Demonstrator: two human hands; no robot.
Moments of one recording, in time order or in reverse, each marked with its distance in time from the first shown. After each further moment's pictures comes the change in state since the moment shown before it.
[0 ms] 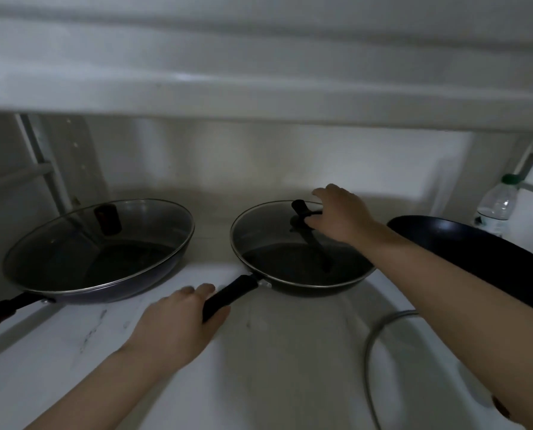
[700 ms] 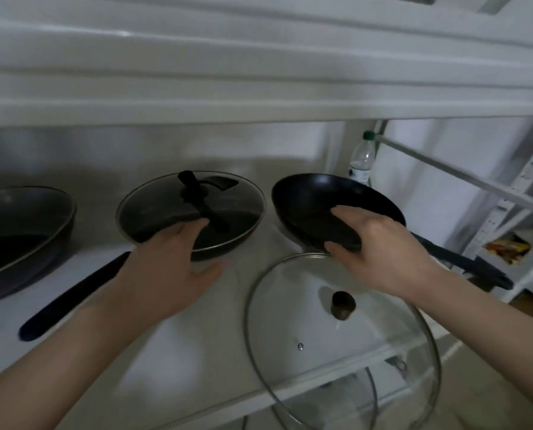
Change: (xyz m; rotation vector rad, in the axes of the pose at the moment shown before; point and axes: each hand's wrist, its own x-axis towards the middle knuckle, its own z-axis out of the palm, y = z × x) left_hand -0.008 0.162 -0.037 -0.180 0.057 0.287; right_hand -0.233 0.115 -0.097 0.010 0.074 0.129
